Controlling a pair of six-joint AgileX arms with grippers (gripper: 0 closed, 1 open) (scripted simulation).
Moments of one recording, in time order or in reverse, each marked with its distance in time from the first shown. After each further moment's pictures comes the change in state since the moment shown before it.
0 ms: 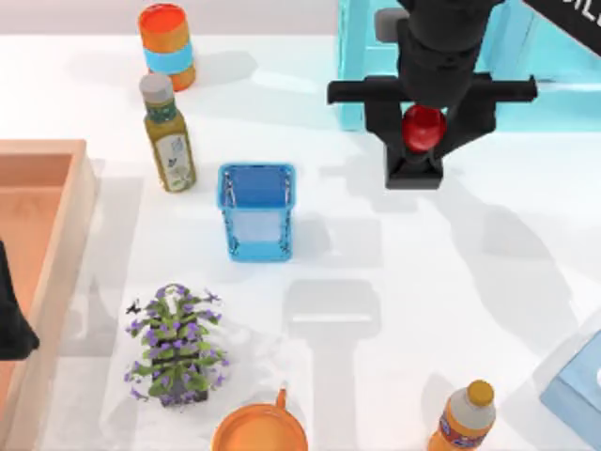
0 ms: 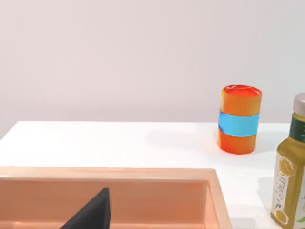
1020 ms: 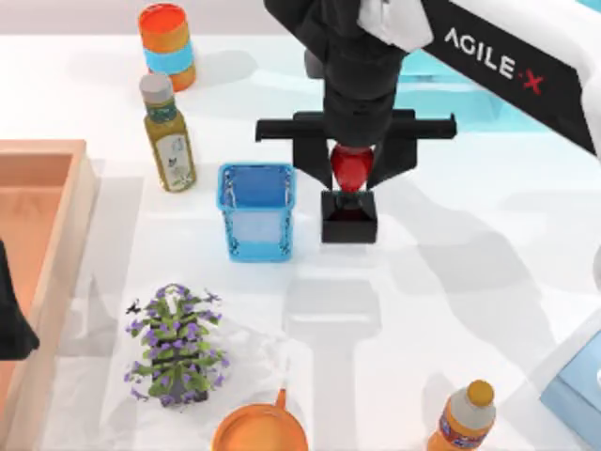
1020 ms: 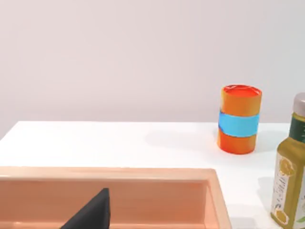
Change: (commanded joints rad) left arm 0.000 0.000 0.000 0.000 0.000 0.000; right arm 0.121 0.103 0.041 0.082 0.021 0.122
